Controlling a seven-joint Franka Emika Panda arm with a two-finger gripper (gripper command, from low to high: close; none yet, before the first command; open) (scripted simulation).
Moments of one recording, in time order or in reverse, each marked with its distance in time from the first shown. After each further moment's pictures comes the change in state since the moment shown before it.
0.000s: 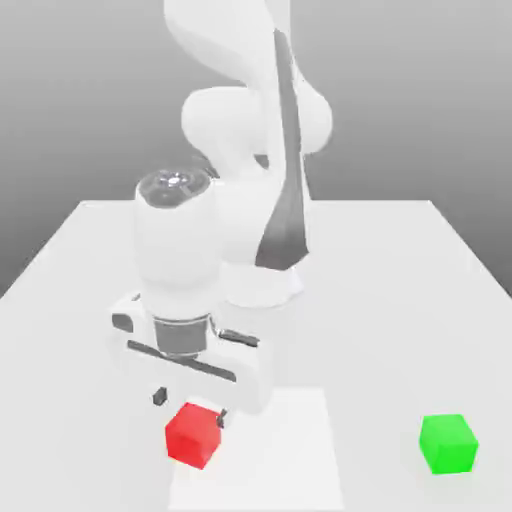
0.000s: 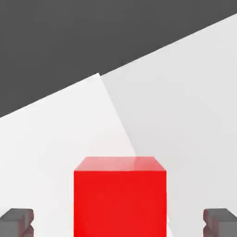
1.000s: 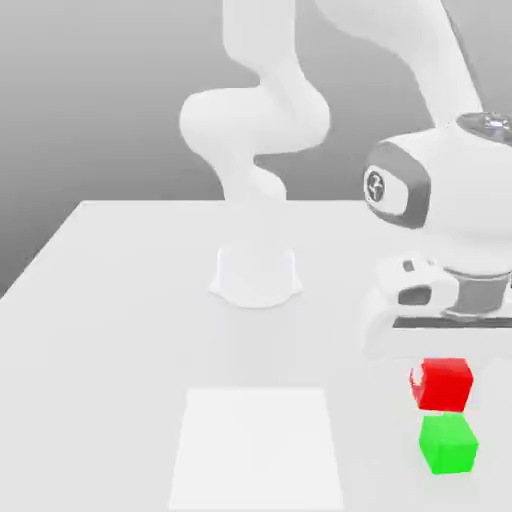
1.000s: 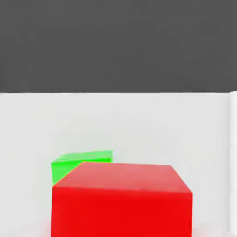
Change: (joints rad) arm 0.409 -0.089 0.281 0.168 -0.125 -0.263 0.334
